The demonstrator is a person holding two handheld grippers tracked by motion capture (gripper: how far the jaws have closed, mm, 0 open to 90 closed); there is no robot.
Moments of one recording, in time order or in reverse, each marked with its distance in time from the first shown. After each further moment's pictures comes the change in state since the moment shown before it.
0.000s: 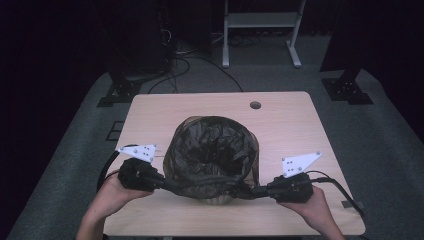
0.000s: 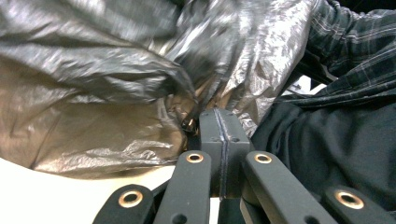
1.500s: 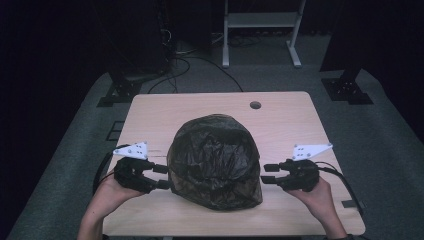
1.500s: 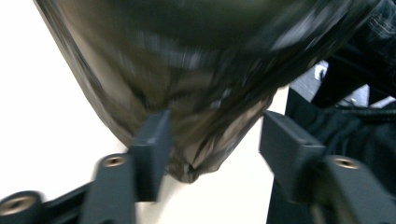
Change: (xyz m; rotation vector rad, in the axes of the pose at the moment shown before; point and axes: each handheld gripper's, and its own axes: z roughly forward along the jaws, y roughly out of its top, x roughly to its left) left arm 0.006 -0.009 -0.017 -0.077 0.221 -0.016; right arm -0.037 -0.010 -0.027 -0.079 -0.198 0.102
